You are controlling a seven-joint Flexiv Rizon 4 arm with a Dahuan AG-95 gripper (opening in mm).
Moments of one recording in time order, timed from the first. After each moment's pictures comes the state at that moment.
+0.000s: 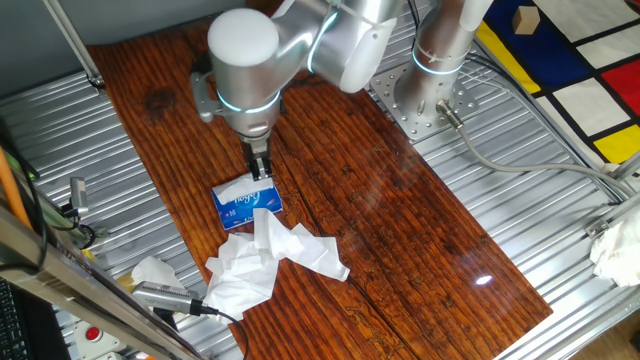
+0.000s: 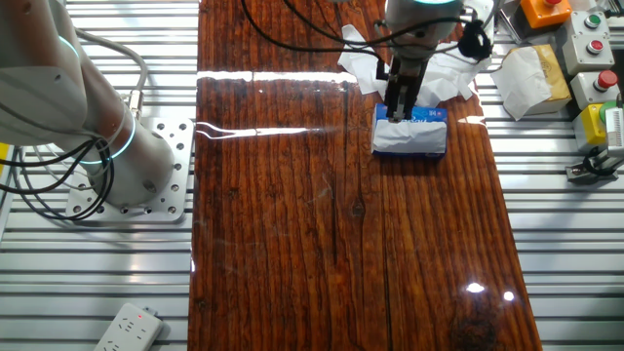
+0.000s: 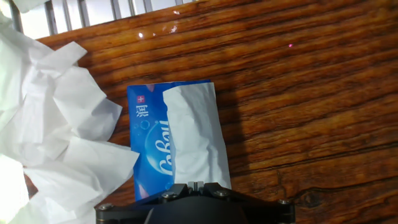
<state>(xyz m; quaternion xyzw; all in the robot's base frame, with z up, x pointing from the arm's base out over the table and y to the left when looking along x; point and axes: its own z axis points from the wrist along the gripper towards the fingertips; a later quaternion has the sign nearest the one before) 0.509 0.064 0.097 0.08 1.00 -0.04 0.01</state>
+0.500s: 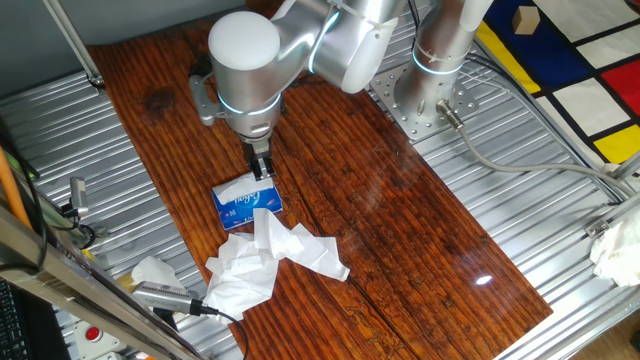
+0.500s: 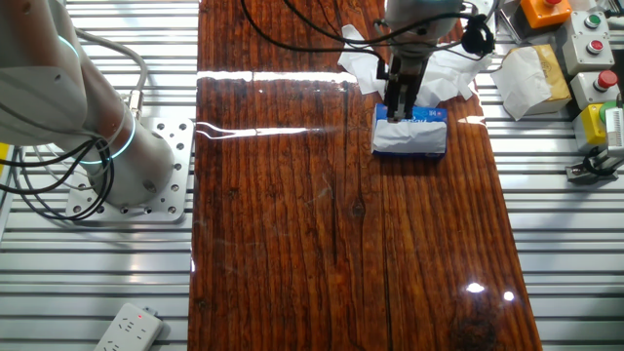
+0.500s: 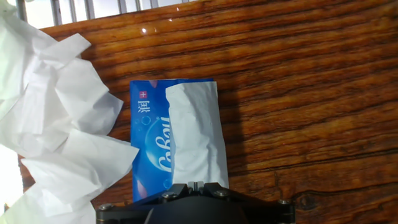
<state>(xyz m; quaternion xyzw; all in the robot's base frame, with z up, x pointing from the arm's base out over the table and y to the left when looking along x) 0.508 0.063 0.097 0.07 1.00 -0.04 0.01</state>
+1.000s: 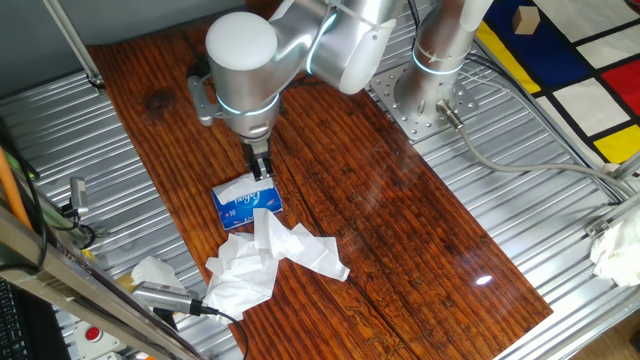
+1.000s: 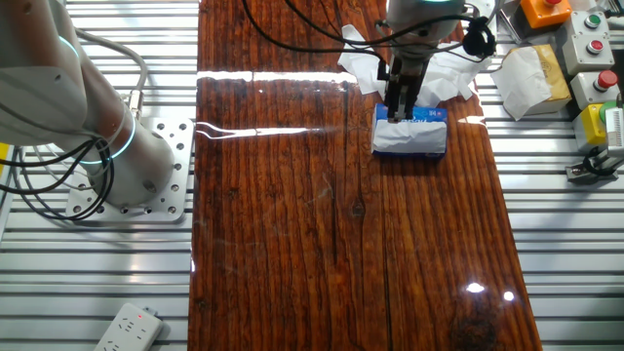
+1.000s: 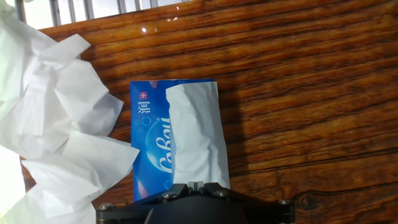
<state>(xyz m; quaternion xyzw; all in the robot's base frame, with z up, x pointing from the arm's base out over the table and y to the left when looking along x) 0.508 0.062 0.098 0.06 1.00 -0.04 0.01</state>
